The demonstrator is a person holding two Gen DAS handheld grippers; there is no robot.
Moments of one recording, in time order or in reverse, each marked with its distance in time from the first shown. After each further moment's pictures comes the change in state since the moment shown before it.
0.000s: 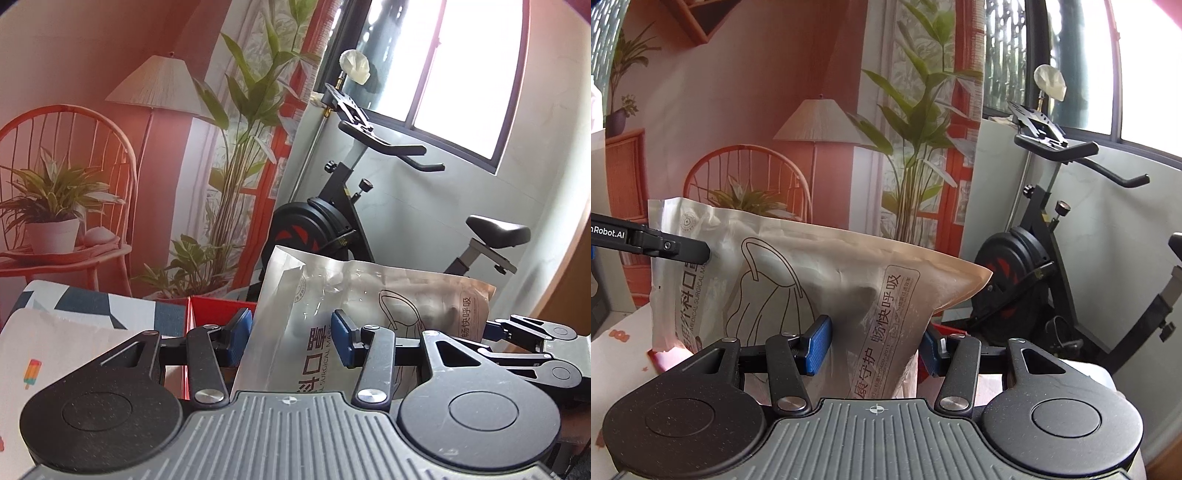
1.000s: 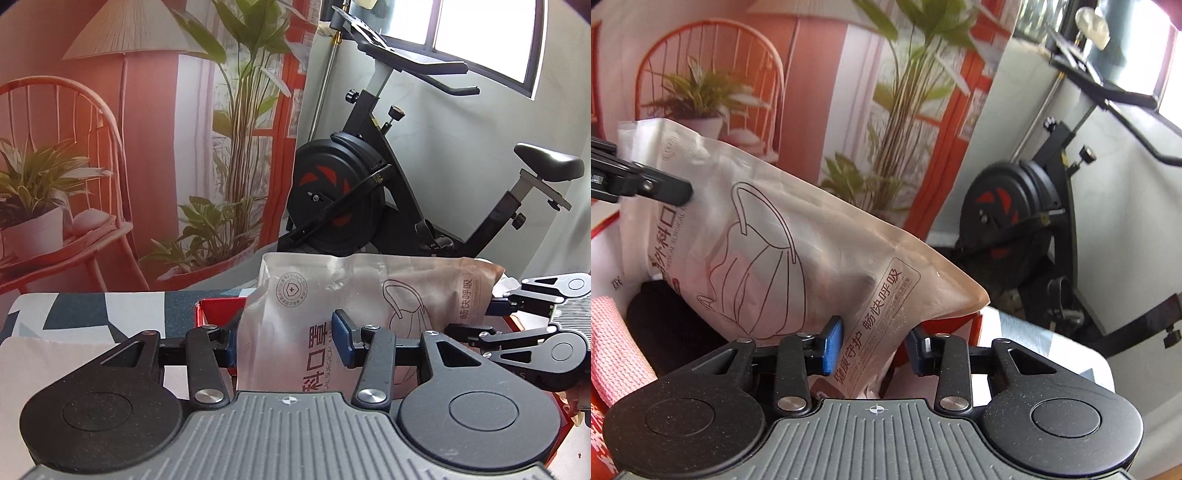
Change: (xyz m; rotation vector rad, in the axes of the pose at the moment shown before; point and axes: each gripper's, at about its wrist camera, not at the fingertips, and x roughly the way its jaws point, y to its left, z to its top) left arm 0.119 0.032 0.018 0.111 0.219 0.072; right arm 0.170 -0.006 -0.005 -0.120 0.352 -0.076
